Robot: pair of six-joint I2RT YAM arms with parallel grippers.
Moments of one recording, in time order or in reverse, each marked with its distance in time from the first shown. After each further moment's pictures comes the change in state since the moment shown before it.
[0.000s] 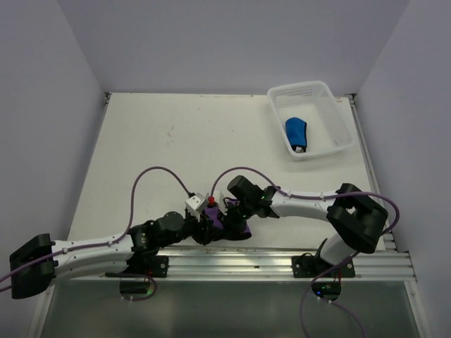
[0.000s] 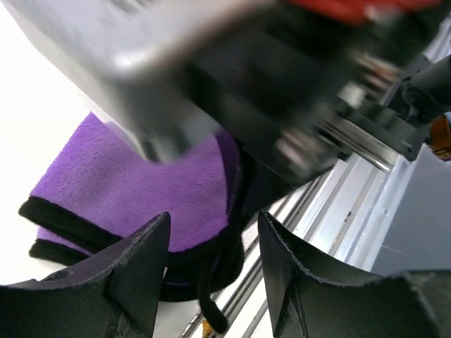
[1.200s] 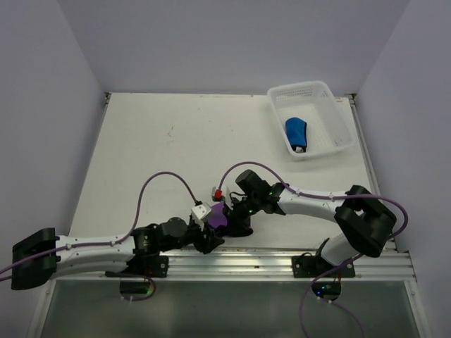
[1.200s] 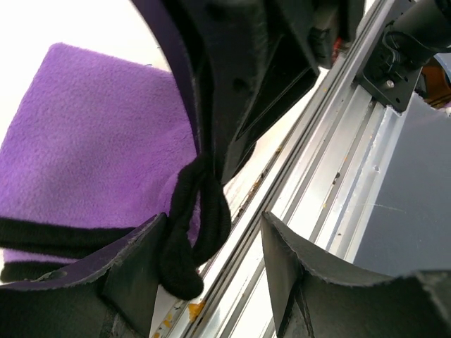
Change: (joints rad) left arm -0.090 0.015 -0.024 0.027 0.028 0.048; right arm -0.093 -0.058 -0.032 0.009 -0.119 -0.021
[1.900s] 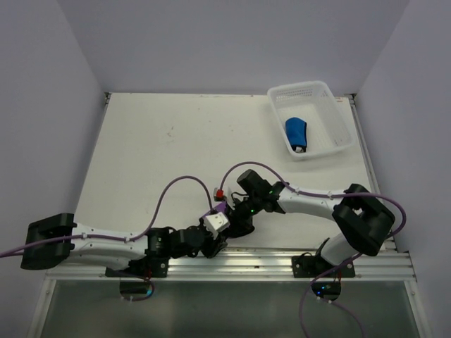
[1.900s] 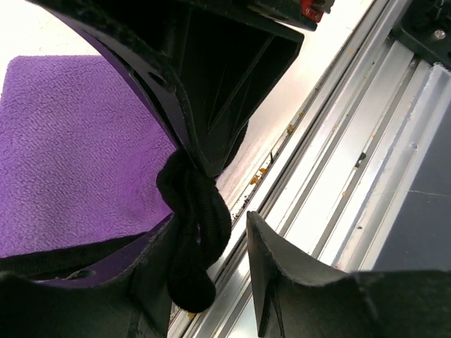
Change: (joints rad) left arm -0.185 0.193 0.135 -0.085 -0.201 0.055; right arm -0.021 0.015 0.000 -0.041 -0.038 -0.010
